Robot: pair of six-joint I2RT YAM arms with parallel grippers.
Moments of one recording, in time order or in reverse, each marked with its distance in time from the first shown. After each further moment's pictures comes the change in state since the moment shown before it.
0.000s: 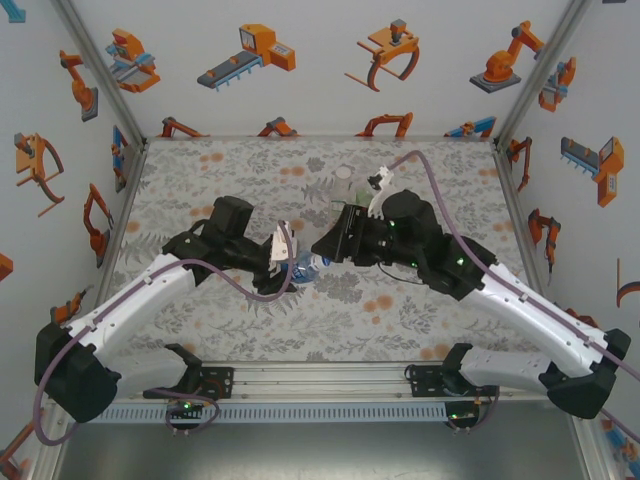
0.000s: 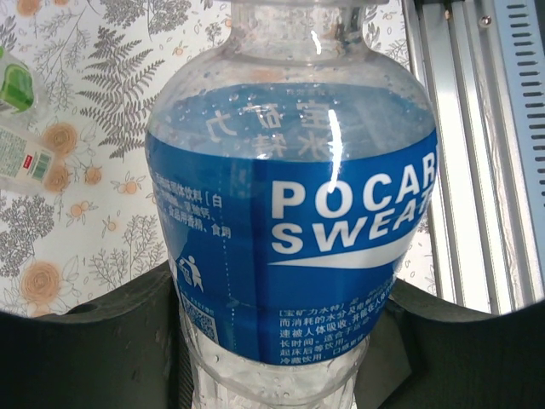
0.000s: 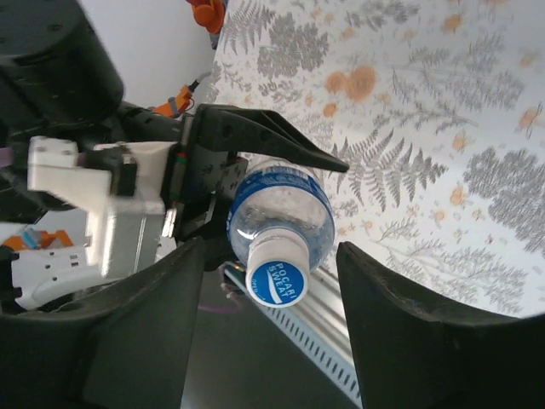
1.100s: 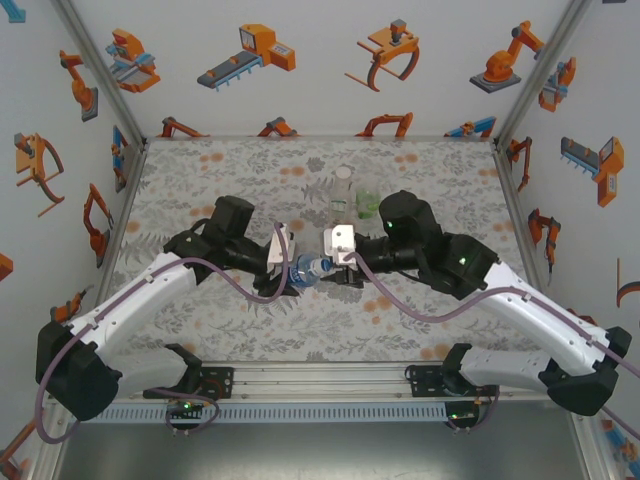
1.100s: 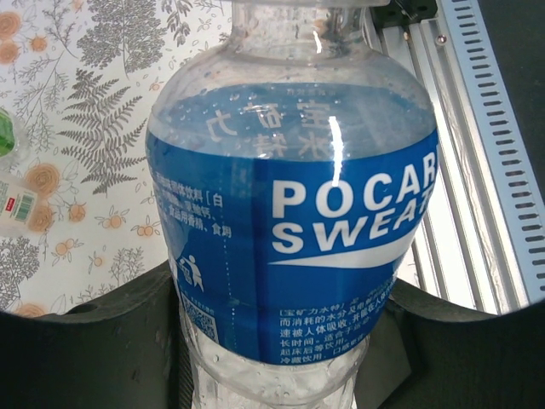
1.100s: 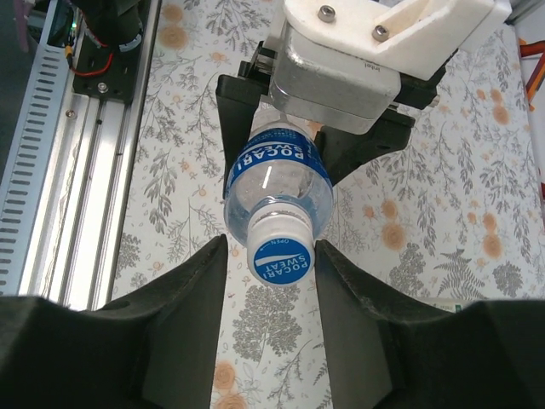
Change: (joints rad) left arm 0.000 0.011 0.006 -0.019 0.099 0.050; right arm 0.030 0.013 0.036 -0.077 -0.439 -1.415
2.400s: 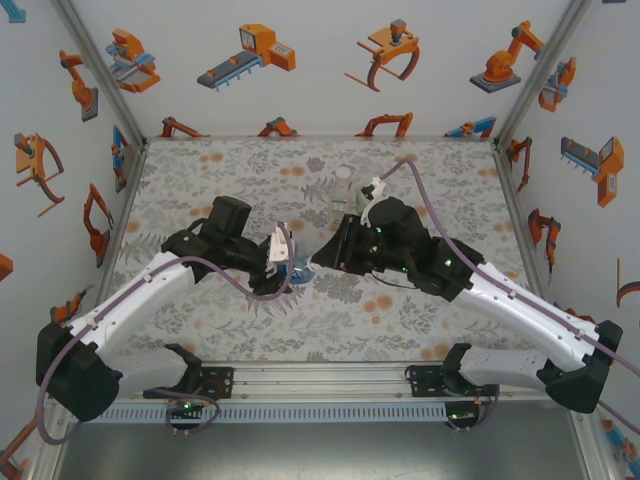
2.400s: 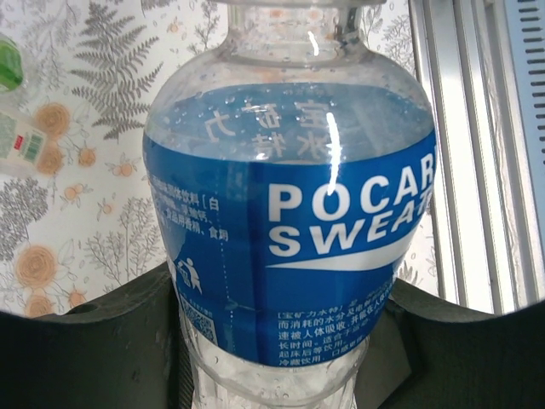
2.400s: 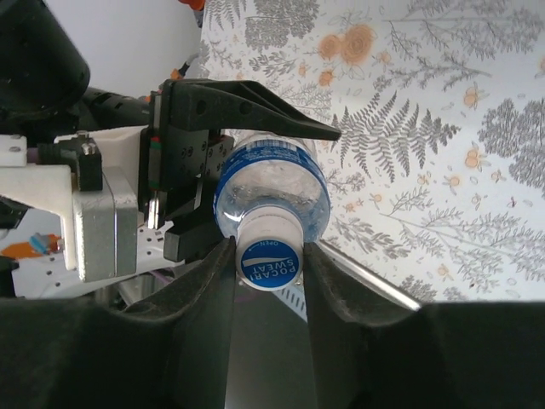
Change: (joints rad) left arm 0.019 -0.003 0.000 -0.035 -0.100 0.006; right arm 0.007 0.018 -0.072 0.064 0.459 1.555
